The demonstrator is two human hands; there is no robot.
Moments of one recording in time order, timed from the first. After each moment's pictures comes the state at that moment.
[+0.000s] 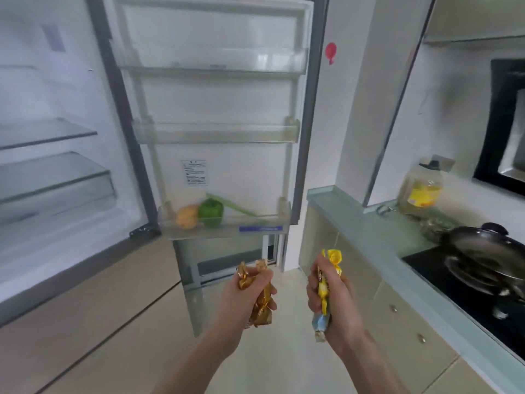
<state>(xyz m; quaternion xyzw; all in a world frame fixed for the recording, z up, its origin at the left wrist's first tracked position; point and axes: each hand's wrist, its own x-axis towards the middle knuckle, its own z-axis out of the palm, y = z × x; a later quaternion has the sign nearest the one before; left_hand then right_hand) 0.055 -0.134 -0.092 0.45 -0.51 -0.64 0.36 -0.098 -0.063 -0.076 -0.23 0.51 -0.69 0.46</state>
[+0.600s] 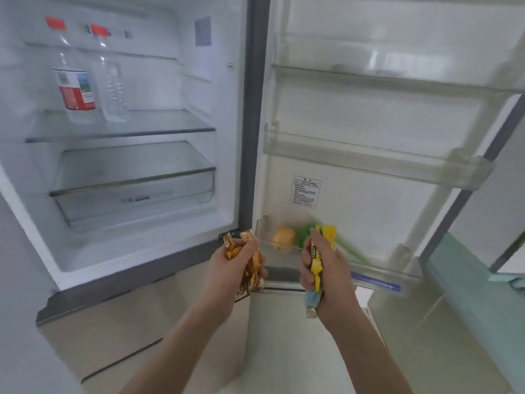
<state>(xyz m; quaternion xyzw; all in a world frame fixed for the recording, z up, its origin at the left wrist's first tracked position) 0.220 -0.296 -0.063 0.47 -0.37 -0.59 0.54 0.051 -0.286 -0.045 -0.33 0.42 -0.61 0.59</state>
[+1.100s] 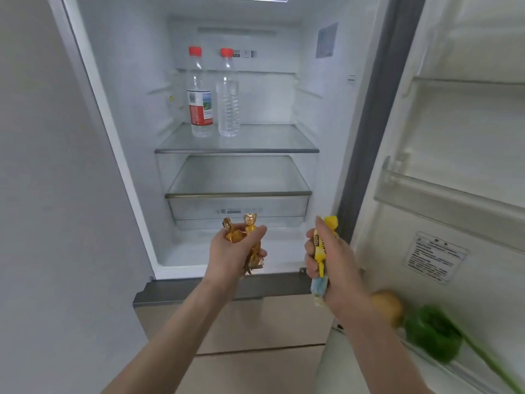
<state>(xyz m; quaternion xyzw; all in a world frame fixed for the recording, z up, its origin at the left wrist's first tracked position) 0.328 -0.391 -0.044 0.59 -0.25 -0.38 0.67 0.165 -0.448 -0.029 -0.42 0.38 -0.44 0.70</state>
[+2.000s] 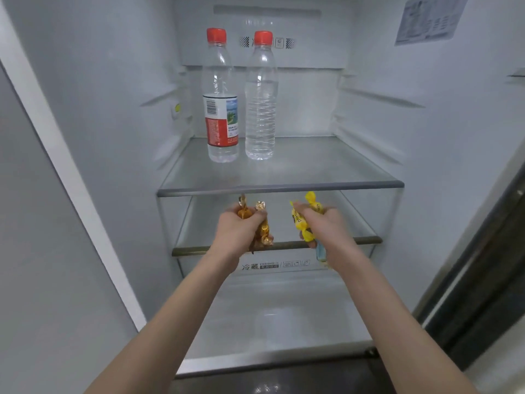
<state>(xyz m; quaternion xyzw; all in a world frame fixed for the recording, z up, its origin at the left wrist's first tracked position) 0.523 -0.564 -0.020 0.62 -0.30 -0.37 0.62 0.375 -0.654 -0.025 -0.58 0.45 -0.39 0.56</state>
